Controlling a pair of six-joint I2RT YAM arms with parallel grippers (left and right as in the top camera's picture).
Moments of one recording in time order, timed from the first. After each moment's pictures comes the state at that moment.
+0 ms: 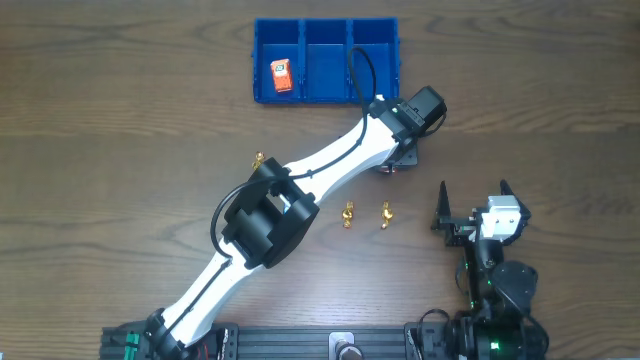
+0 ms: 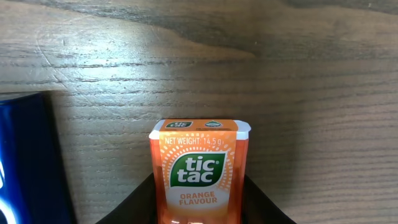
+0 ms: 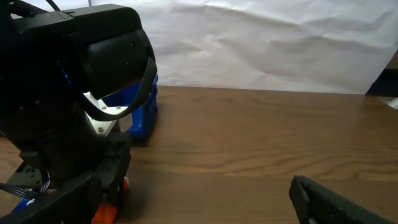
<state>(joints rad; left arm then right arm) -0.87 2.48 2.11 -0.97 -0.06 -0.86 -0.02 0.01 0.01 -0.08 -0.03 -0.04</state>
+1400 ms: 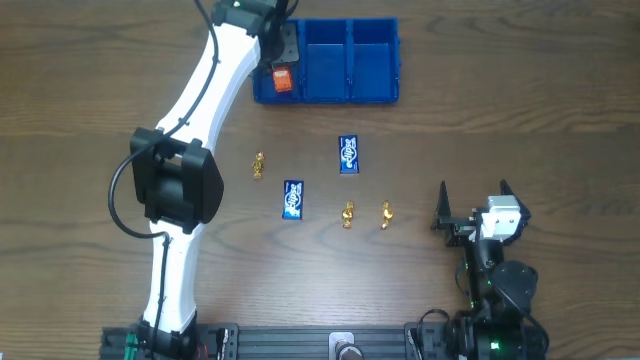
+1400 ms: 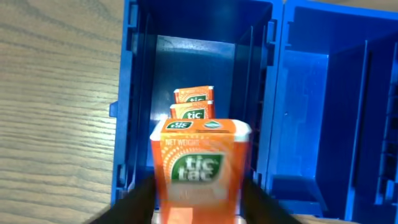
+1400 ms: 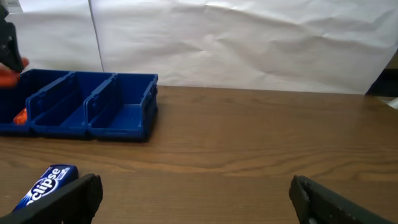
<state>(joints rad) -0.35 2.35 2.26 -1.05 -0.08 -0.42 -0.02 0.01 0.01 -0.08 -0.03 -0.04</state>
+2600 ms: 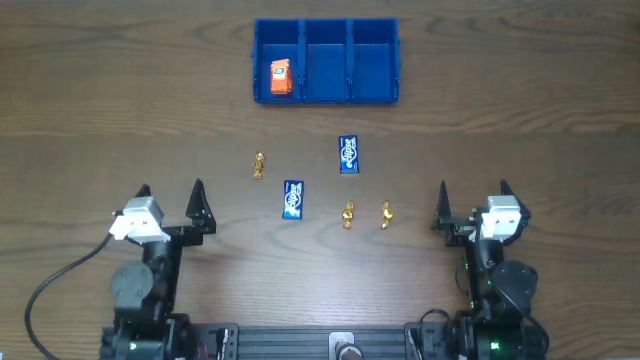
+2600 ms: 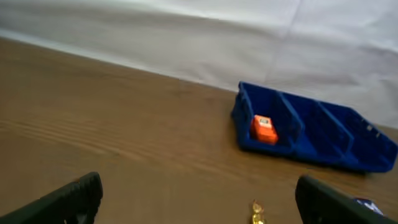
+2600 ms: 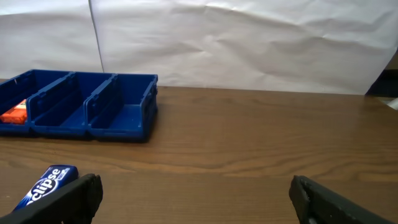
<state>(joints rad) -0.06 0.02 0.01 -0.06 -0.02 -0.25 -0.02 0.01 0.01 -0.08 -0.03 -0.04</state>
